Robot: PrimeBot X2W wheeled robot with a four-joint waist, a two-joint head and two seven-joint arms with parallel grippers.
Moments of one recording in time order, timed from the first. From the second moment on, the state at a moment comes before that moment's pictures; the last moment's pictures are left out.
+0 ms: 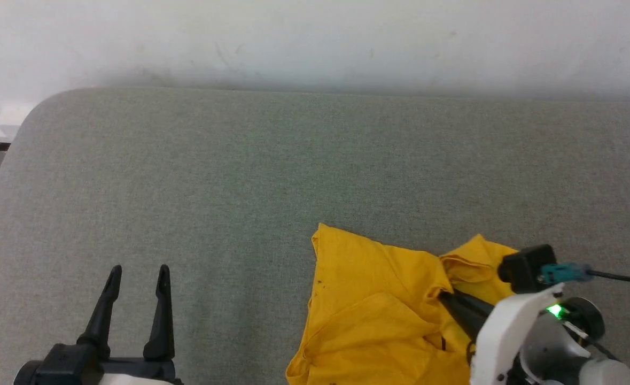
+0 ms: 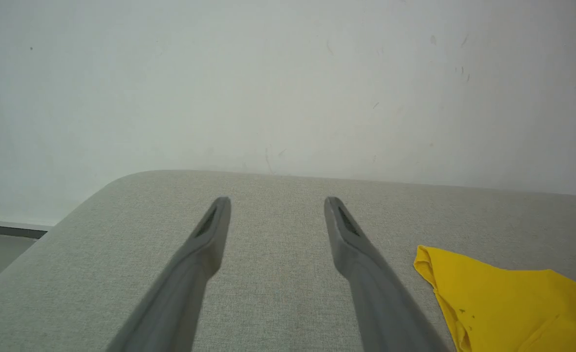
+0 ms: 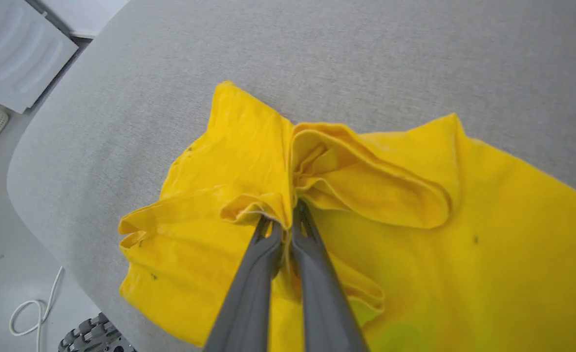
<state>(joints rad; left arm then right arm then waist) 0.20 0.32 -0.15 -0.21 -0.33 0.16 -0.26 0.06 -0.18 0.14 -0.23 0.45 0.13 0.65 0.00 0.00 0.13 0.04</state>
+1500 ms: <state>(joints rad) 0.18 0.25 -0.14 -0.15 -0.33 0.10 -0.26 -0.06 -0.06 0.03 -0.10 0.26 0.13 0.58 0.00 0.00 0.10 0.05</state>
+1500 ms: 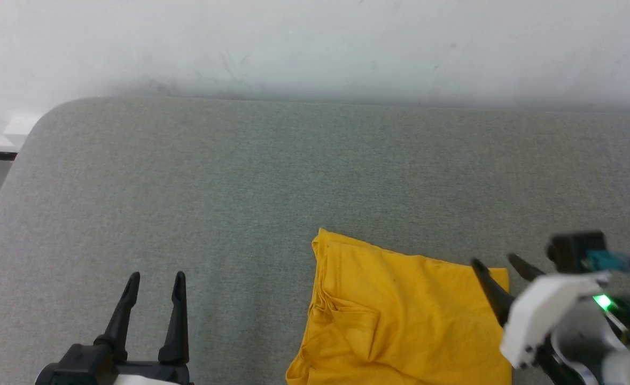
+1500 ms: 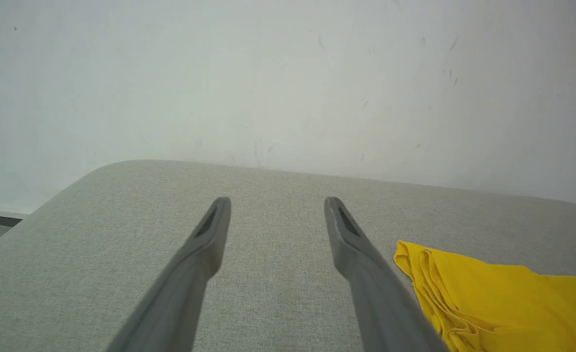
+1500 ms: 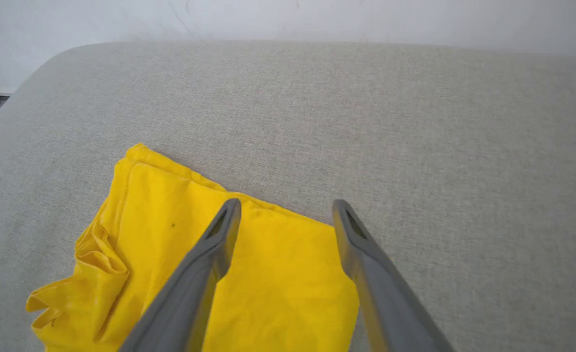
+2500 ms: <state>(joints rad) 0.18 0.31 -0.15 -0.21 -0.31 0.10 -0.22 0.04 -0.05 -0.04 0.18 0.39 0.13 0.44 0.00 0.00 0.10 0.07</state>
